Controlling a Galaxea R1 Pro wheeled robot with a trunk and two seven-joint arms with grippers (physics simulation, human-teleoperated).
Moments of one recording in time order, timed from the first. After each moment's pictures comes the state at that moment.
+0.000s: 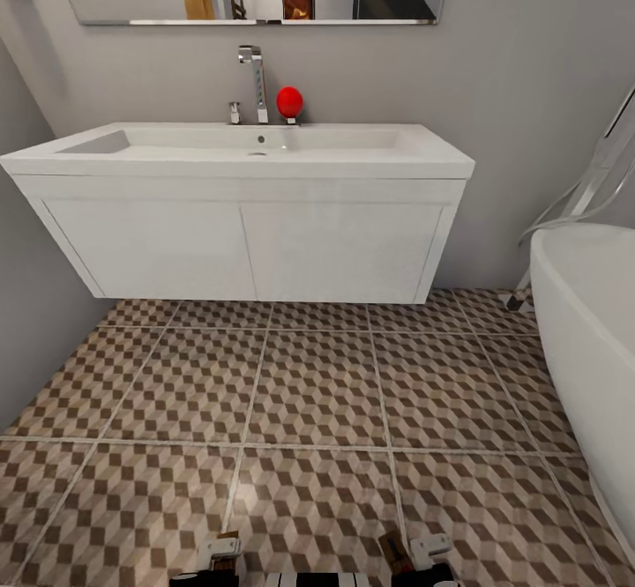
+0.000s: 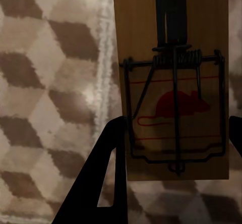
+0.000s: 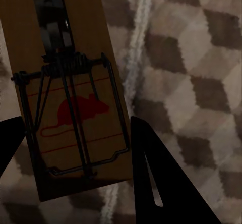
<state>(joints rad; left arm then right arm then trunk) -0.42 -0.05 -0.08 -0.25 0.13 0.16 0.15 -0.38 0.05 0.16 -0.33 0.01 0.12 -0.11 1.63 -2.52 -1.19</state>
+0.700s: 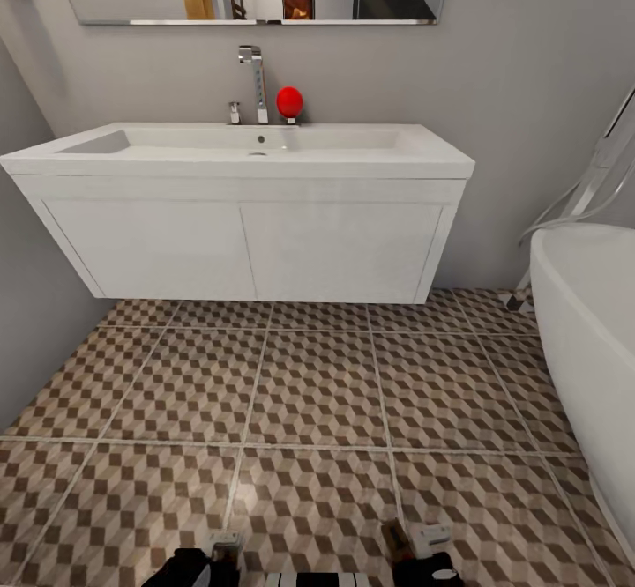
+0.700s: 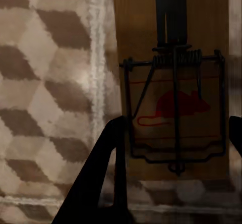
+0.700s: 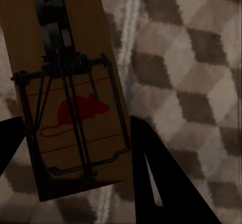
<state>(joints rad) -0.45 -0.04 -0.09 -0.32 0.11 0.39 0.11 -0.40 0.04 0.15 -0.33 0.01 0.12 -0.13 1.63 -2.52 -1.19</state>
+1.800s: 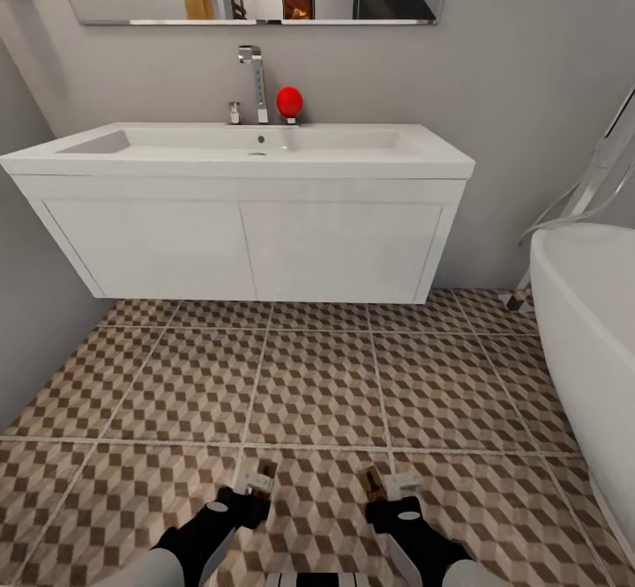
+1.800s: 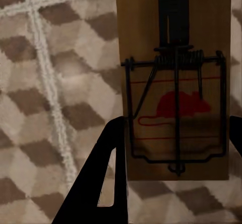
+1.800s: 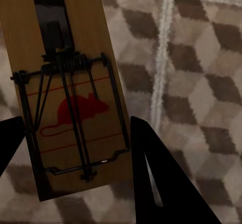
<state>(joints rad) -0.61 -0.10 -0.09 -0.20 -0.17 0.07 0.01 -0.58 0.14 0.14 -0.21 0.00 0.06 -0.21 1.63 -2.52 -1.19</state>
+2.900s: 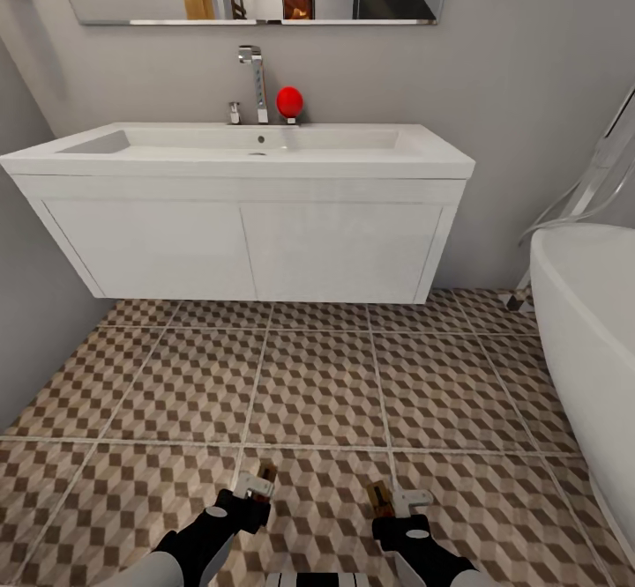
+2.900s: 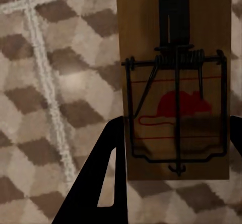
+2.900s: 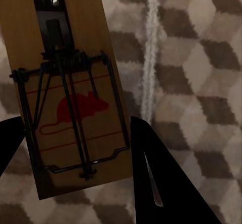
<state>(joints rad) -0.61 -0.10 -0.07 -0.18 -0.20 0.04 0.01 -0.58 0.13 0.09 -0.11 -0.01 -0.01 -0.21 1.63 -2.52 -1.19</state>
